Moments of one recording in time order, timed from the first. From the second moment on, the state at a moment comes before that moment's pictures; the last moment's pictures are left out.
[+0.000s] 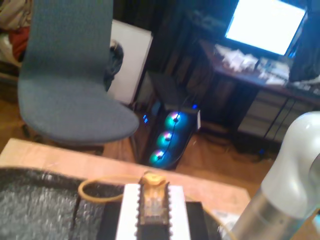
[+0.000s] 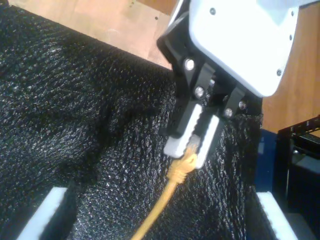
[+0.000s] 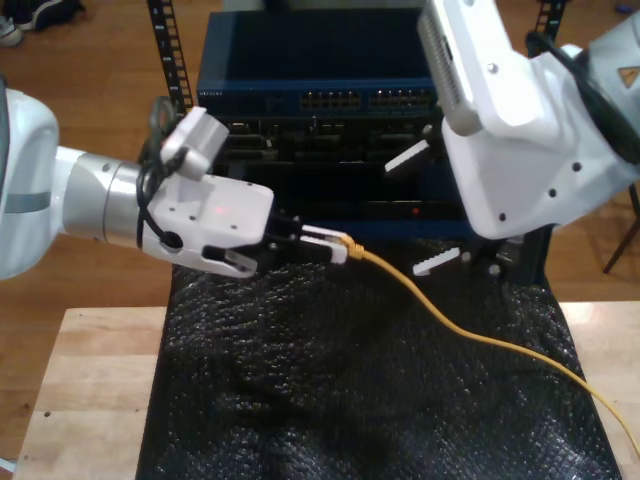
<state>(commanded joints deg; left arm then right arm) 9.6 -12.3 -46.8 -74.2 101.4 -256.8 16.5 -40.7 -52.1 36.5 72.4 -97.4</state>
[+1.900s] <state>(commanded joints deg) 15.0 -4.2 -46.0 -80.9 123.9 -262.5 34.9 -48.7 -37.0 36.4 39.8 -103.8</state>
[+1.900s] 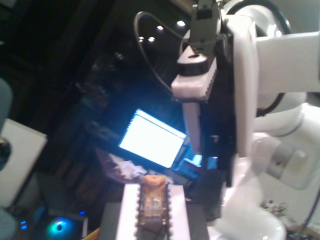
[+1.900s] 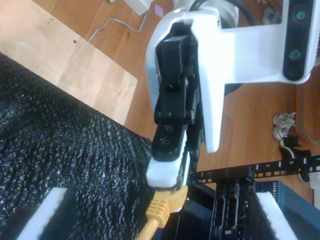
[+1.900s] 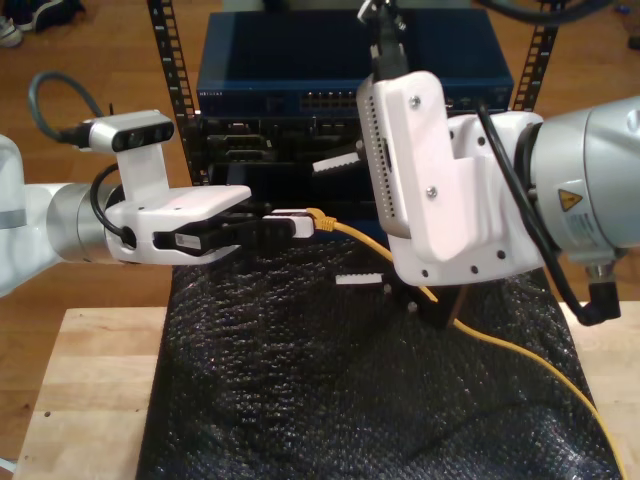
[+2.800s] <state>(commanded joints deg) 14.9 -3.0 -45.9 -82.3 128.9 -262.3 35.8 -49.3 -37.0 36.6 39.1 -105.3</state>
